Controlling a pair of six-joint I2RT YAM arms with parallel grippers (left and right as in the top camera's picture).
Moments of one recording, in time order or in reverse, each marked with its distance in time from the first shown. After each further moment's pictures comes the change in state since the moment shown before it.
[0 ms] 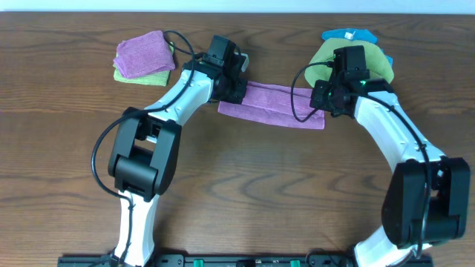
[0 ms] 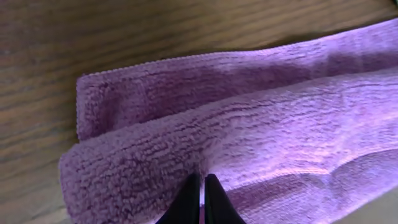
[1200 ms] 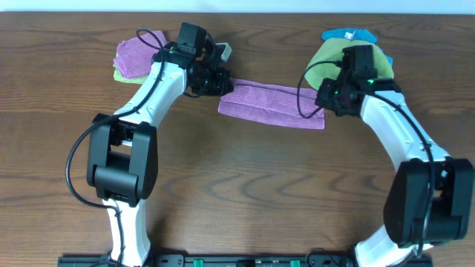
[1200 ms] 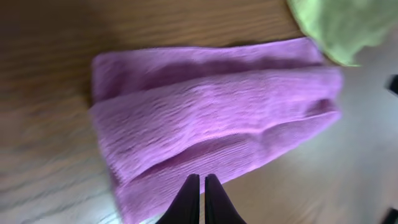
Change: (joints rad) left arm 0.124 -0.093 0.000 -0.130 0.249 -0.016; right arm -0.032 0.000 0.004 -0.011 -0.022 0.058
